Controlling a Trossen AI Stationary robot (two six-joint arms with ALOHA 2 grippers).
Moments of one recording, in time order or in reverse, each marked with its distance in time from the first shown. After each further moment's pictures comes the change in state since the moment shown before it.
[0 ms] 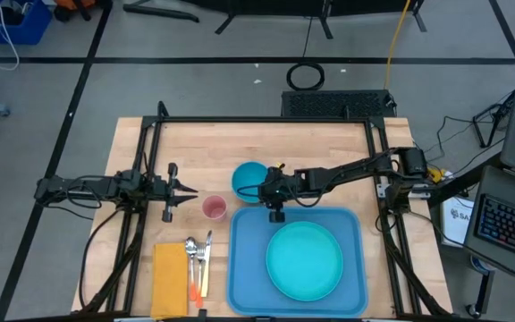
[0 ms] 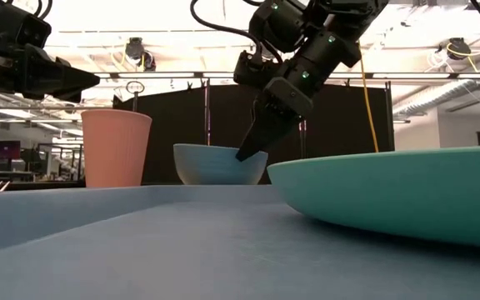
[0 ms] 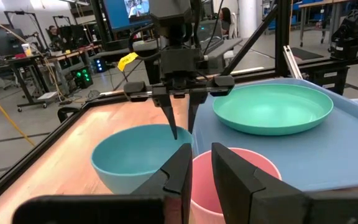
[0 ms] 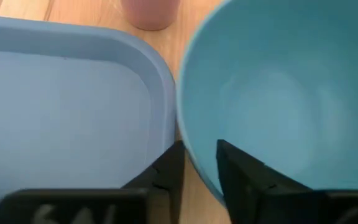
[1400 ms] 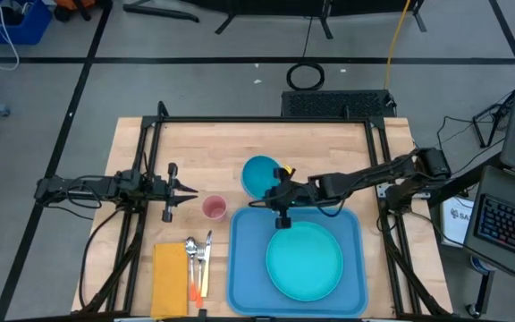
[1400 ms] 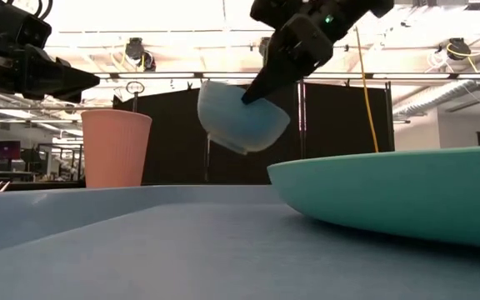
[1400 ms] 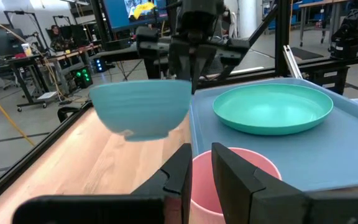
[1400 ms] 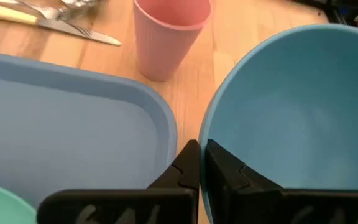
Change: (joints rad) left arm 0.000 0.000 0.000 0.000 0.000 0.000; right arm 0.135 -0.178 -0.002 -0.045 0.199 -0.041
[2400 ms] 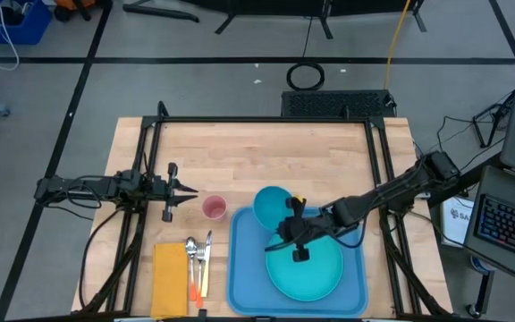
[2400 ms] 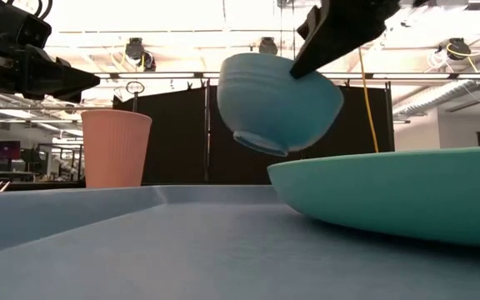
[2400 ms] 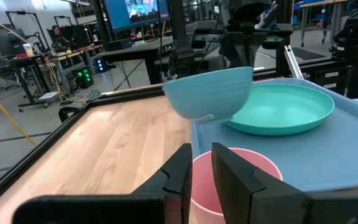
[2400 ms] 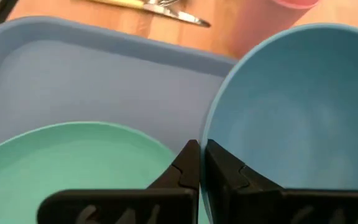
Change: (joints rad) left arm 0.000 0.000 0.000 0.000 -0.004 0.000; right arm 0.262 -0.045 0.001 -0.165 0.046 0.234
